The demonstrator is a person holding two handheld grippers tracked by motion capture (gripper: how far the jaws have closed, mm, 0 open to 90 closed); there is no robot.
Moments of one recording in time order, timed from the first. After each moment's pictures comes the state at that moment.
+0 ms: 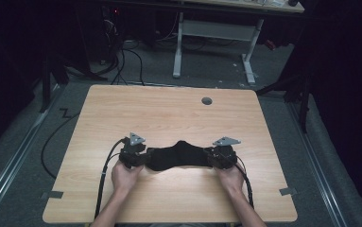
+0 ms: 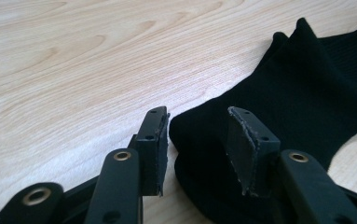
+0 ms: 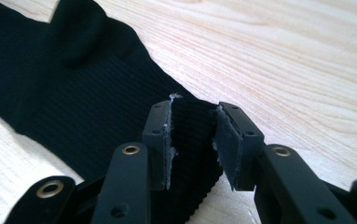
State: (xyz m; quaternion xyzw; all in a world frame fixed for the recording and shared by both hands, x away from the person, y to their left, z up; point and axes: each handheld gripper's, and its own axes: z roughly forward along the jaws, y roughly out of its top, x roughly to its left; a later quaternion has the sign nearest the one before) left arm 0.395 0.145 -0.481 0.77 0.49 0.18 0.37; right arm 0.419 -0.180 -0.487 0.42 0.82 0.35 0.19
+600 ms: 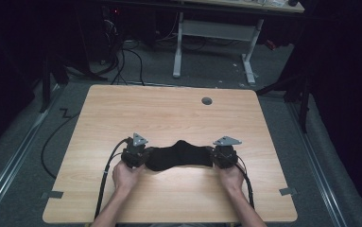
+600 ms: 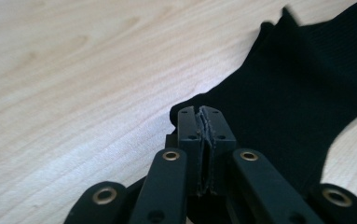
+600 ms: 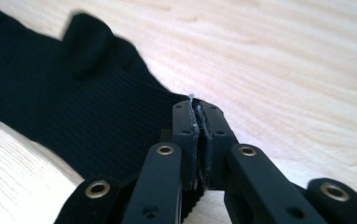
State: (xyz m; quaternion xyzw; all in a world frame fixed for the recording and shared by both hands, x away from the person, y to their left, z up) left arm 0.391 0.144 -0.478 0.78 0.46 0.19 0.37; right arm 0.415 -0.182 -0.480 0.41 0.81 0.36 0.21
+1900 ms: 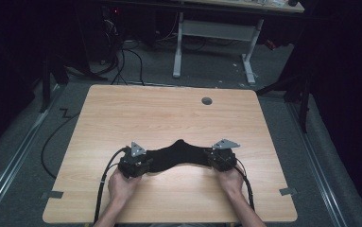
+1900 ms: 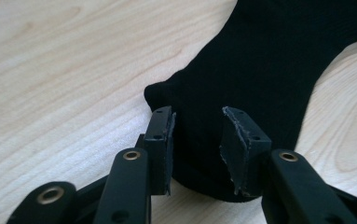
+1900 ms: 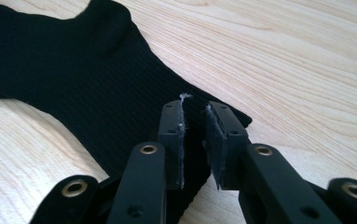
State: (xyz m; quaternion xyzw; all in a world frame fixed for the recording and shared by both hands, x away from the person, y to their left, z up) left arm 0.366 0.143 -0.490 0.80 0.46 0.19 0.34; right arm 0.412 -0.181 -0.493 0.40 0.82 0.36 0.20
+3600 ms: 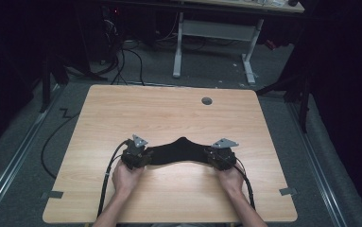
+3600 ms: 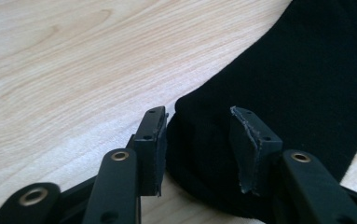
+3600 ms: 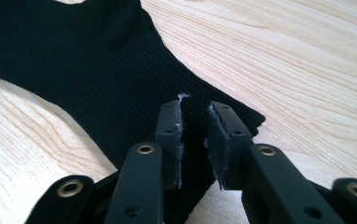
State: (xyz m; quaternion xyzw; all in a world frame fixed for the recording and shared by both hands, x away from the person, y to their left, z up) left arm 0.397 0.141 -0.495 0.78 0.49 0.21 0.32; right arm 0.416 -0.178 -0.494 0.40 0.82 0.34 0.21
